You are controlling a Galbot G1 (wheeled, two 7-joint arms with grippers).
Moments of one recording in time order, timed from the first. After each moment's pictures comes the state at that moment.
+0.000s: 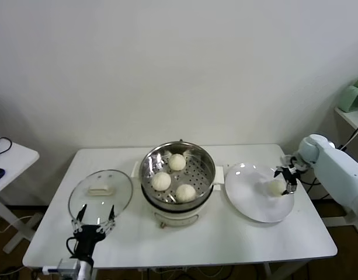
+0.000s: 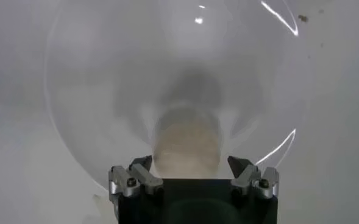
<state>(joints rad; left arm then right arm) 1.68 -1.42 -0.64 -2.04 -0.07 0.02 -0.03 -0.02 0.87 -0.59 0.66 -0.32 0.18 -1.17</state>
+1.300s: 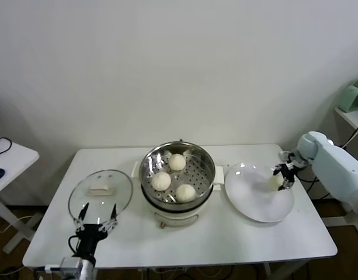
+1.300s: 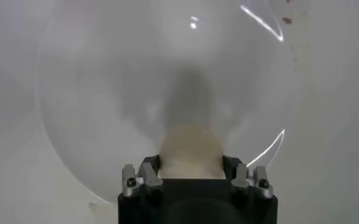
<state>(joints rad) 1.67 -1.42 -0.62 -2.04 -0.05 0.02 -0.03 0.04 0.88 -0.65 0.65 -0.23 0.13 -1.17</state>
